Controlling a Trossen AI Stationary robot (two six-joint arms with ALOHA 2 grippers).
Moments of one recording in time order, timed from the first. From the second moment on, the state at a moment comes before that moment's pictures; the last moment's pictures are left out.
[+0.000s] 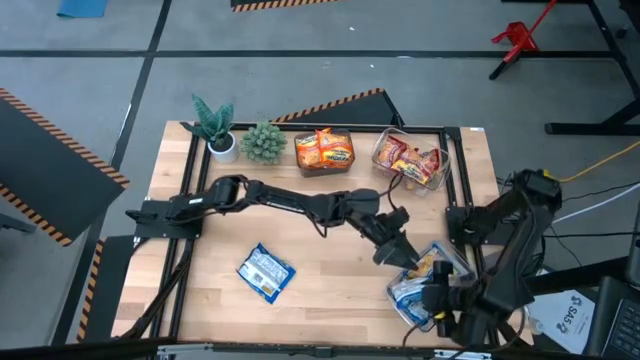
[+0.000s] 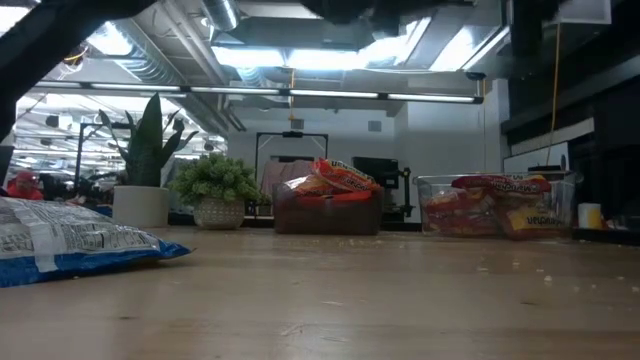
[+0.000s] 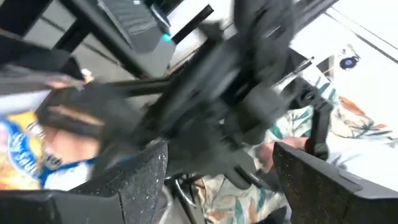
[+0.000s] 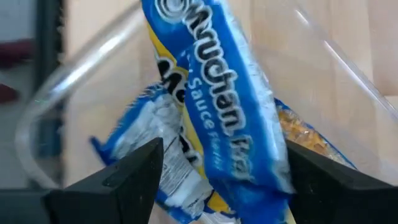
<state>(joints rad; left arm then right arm) -0.08 2.36 2.02 0.36 0.56 -0.87 1.12 1.54 1.09 -0.97 0.39 1.12</state>
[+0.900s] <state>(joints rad) -0.13 2.20 2.02 0.31 0.56 -0.86 1.06 1.56 1.27 -1.17 0.23 1.17</state>
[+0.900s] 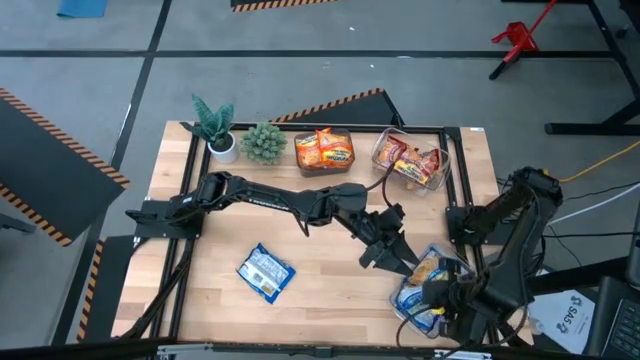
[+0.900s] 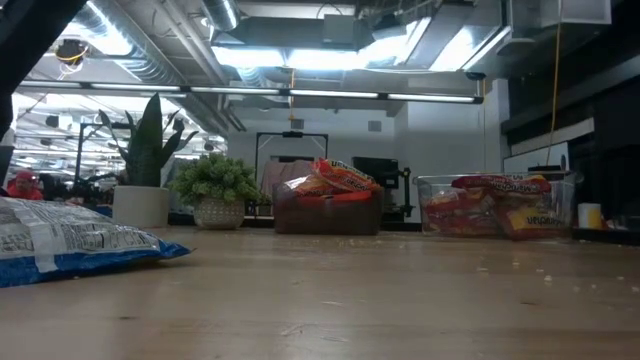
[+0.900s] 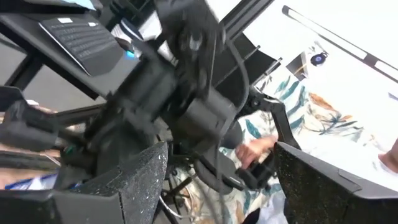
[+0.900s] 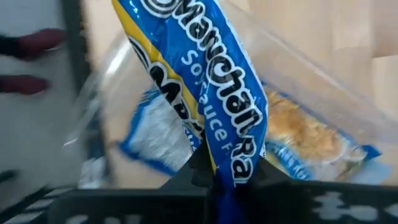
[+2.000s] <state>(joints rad) -0.14 2.16 2.02 0.32 0.78 -0.94 1.05 1.47 1.20 -0.90 0.24 2.03</state>
